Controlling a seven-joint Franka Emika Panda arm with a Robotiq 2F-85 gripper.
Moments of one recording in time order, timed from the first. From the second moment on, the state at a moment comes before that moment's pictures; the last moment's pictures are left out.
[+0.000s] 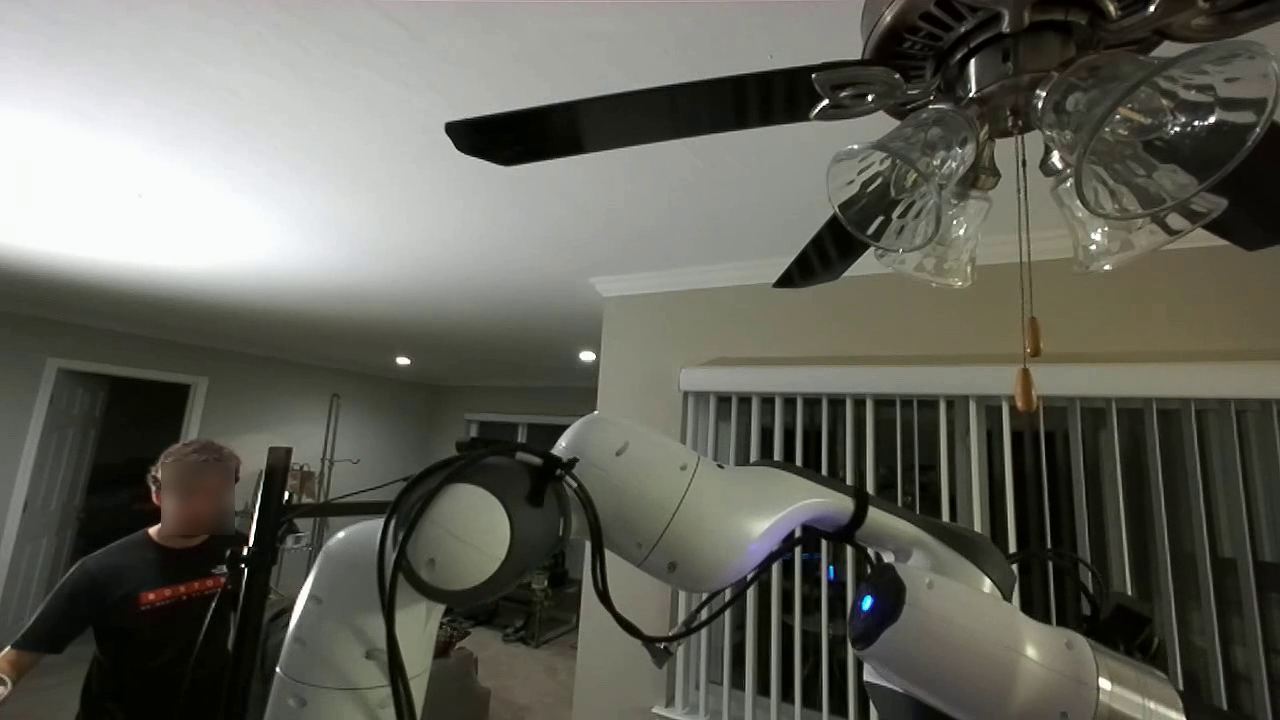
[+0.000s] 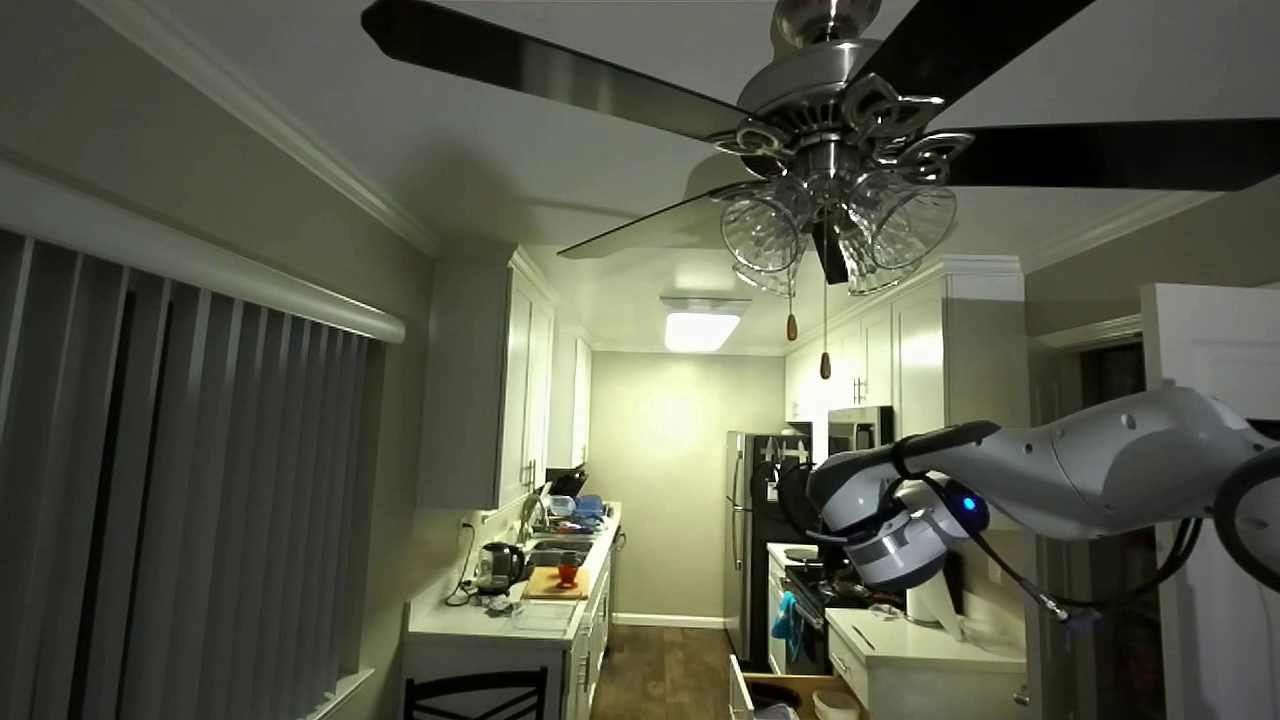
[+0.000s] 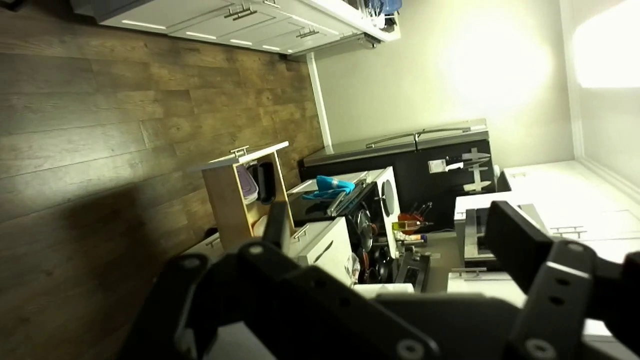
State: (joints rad) arm 0.14 0.08 -0.26 -1.96 1.25 3.45 0.77
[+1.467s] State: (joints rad) arm 0.61 0.31 -0.69 -1.91 1.67 3.45 0.77
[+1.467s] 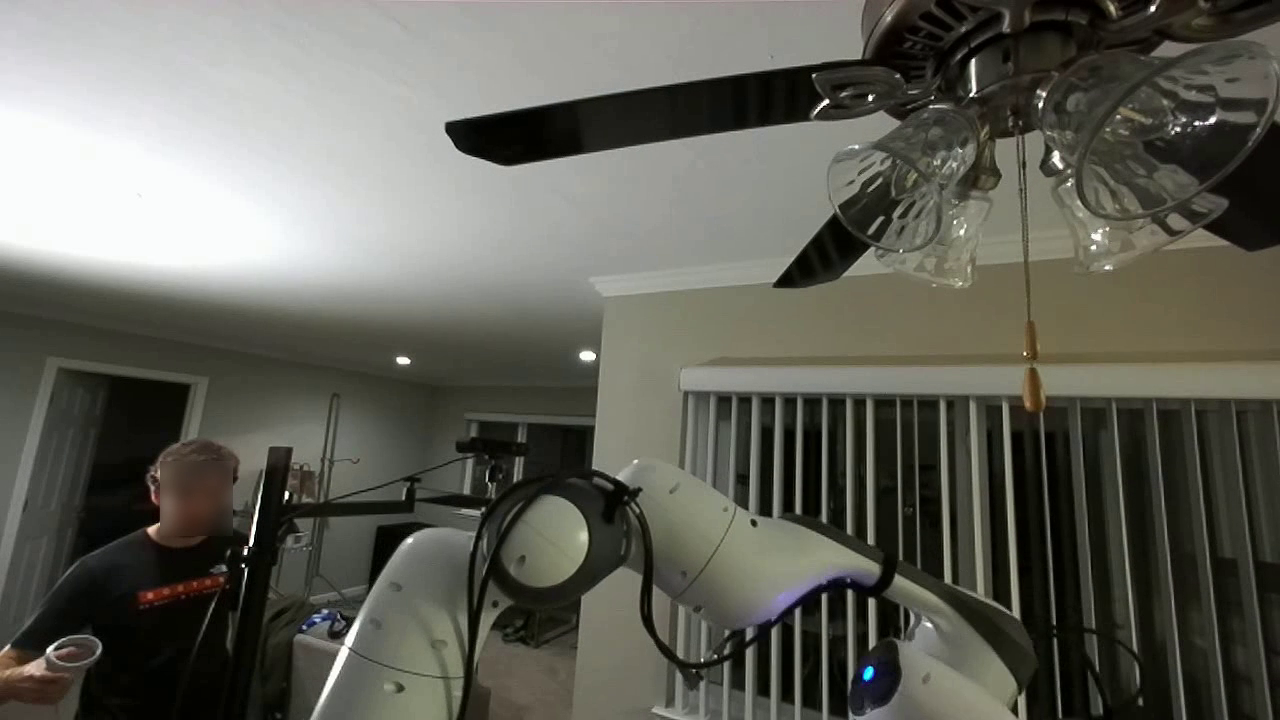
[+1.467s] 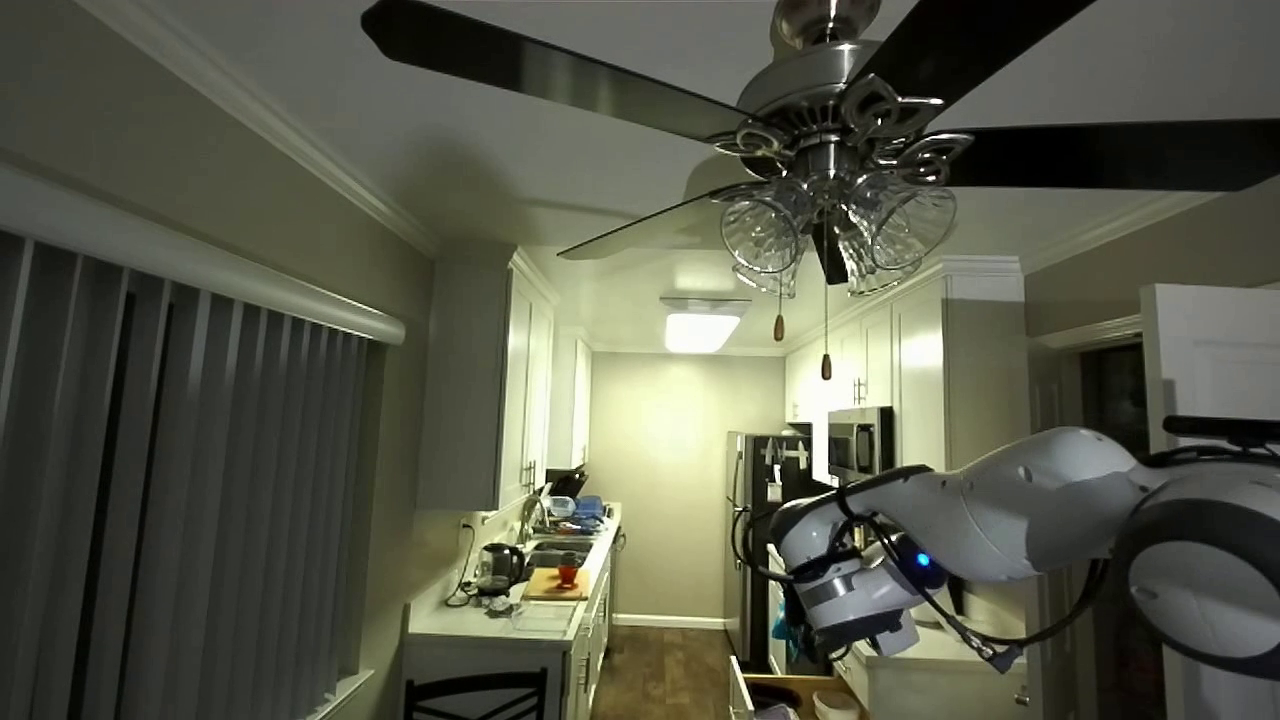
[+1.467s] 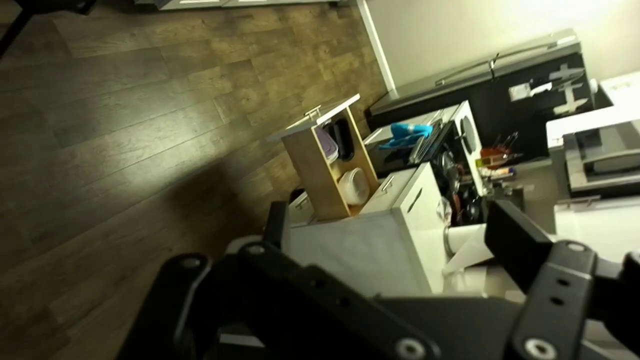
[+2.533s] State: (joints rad) arm 0.78 0.57 -1.01 -1.91 2.49 3.45 0.77
